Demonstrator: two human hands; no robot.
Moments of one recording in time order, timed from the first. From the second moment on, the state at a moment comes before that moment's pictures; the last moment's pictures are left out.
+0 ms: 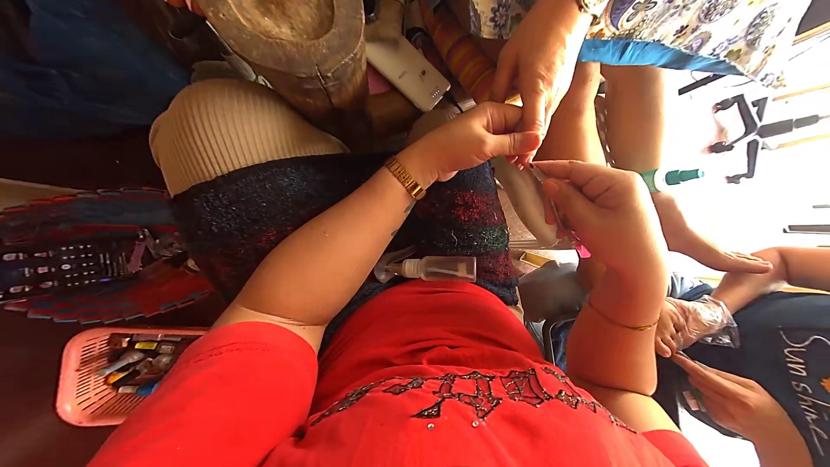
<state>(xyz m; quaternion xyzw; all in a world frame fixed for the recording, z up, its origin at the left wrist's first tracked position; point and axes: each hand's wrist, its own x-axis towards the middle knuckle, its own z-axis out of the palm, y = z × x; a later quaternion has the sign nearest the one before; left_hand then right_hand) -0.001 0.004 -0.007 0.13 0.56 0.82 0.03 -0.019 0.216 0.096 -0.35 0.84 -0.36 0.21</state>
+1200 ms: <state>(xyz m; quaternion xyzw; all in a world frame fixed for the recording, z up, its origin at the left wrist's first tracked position) -0.002 0.002 -0.008 0.13 0.56 0.82 0.03 -0.024 0.213 0.079 -0.32 0.81 -0.43 0.24</state>
